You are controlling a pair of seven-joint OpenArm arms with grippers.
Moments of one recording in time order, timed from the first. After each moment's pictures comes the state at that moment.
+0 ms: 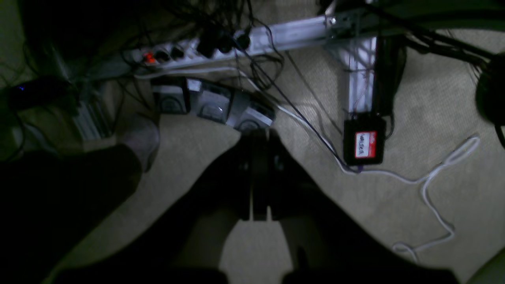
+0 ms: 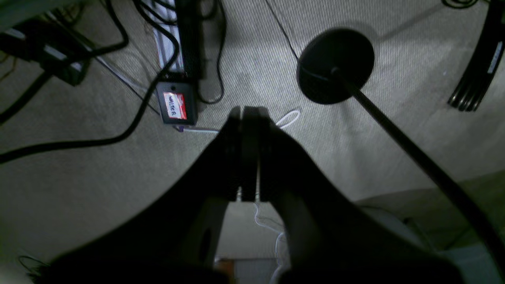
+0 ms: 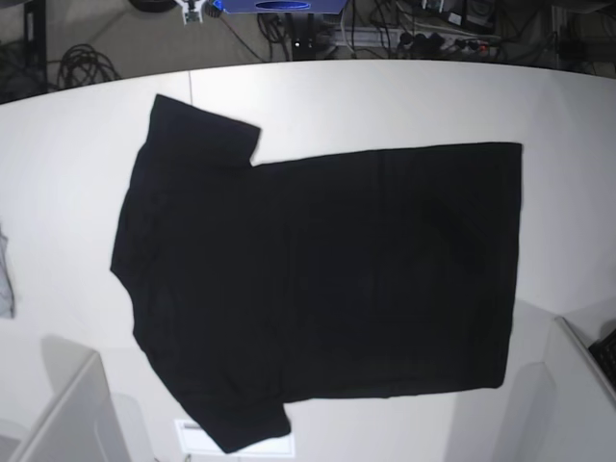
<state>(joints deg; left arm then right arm) 30.8 -9.1 1.4 34.0 0.7 -0.1 -11.2 -24.6 3.0 2.6 31.4 -2.0 0.4 -3.1</state>
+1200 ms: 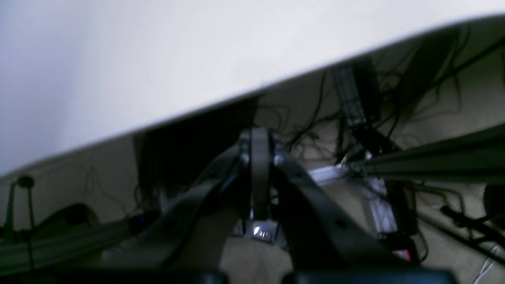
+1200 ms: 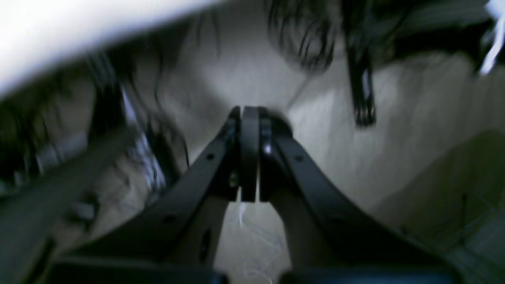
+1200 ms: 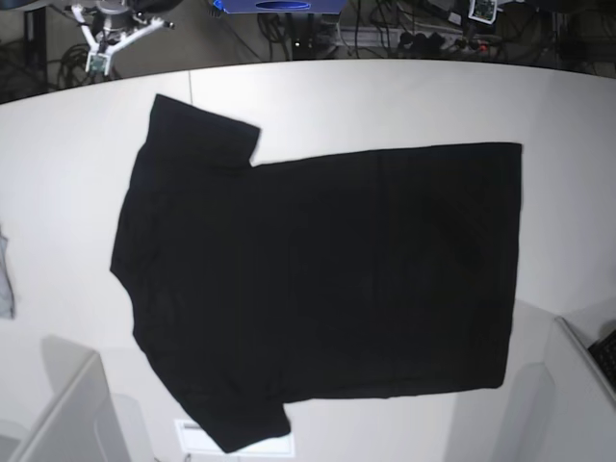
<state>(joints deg) 64.3 -14.0 -8.3 100.8 0.5 -0.1 -10.0 -44.4 -3.6 22.6 106.0 -1.7 0.4 -33.3</state>
